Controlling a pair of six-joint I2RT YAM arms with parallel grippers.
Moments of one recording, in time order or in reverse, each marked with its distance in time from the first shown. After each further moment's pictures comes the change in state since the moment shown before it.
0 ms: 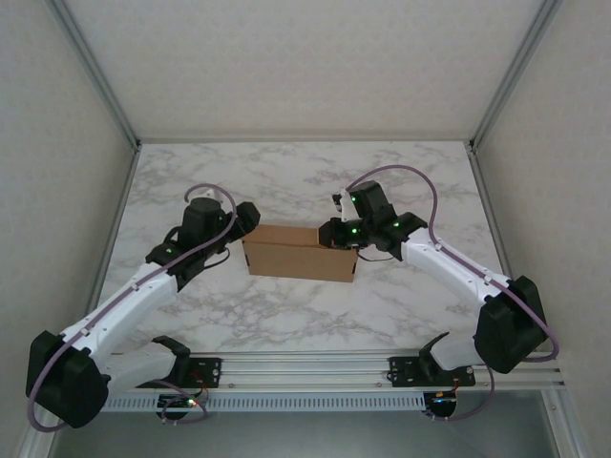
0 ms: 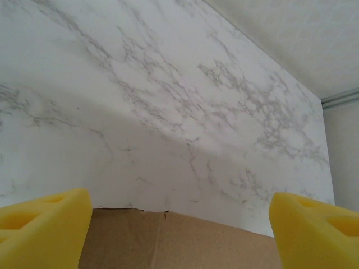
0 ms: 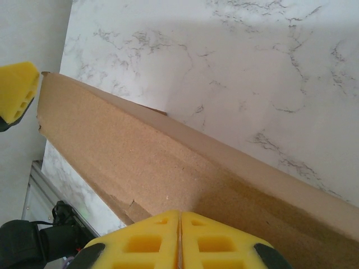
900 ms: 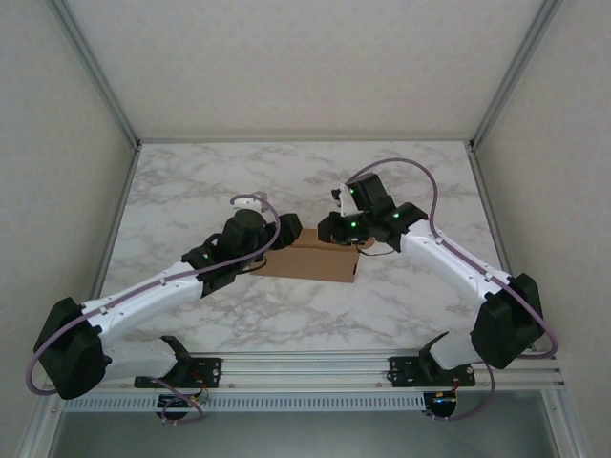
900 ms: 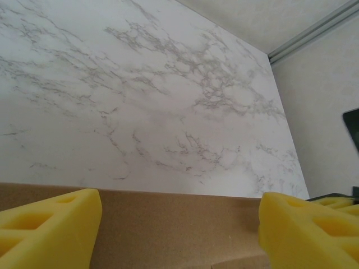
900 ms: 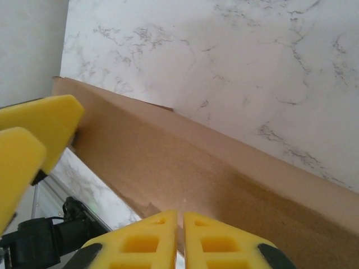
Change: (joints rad) left arm -0.324 0.122 0.044 0.166 -0.132 0.001; right arm -0.003 0.028 0.102 -0.123 -0.011 0.016
